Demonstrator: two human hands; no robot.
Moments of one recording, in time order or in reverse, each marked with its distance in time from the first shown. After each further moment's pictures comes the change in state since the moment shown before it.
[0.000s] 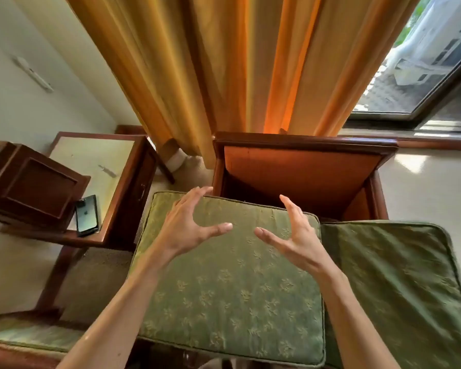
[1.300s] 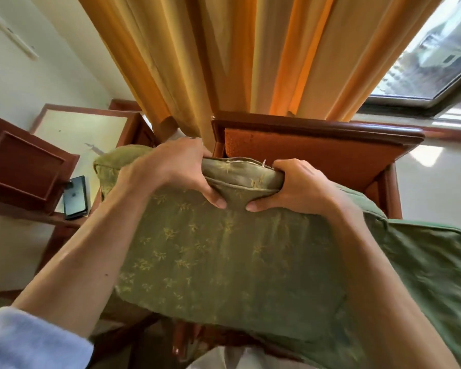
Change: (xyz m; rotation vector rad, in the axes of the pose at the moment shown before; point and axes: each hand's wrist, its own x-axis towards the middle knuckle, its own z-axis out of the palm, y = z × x) left_hand 0.090 0.051 -0.054 0.531 -0.299 0.046; right_hand 0.091 -0.046 -0.045 -0.462 -0.168 -0.144
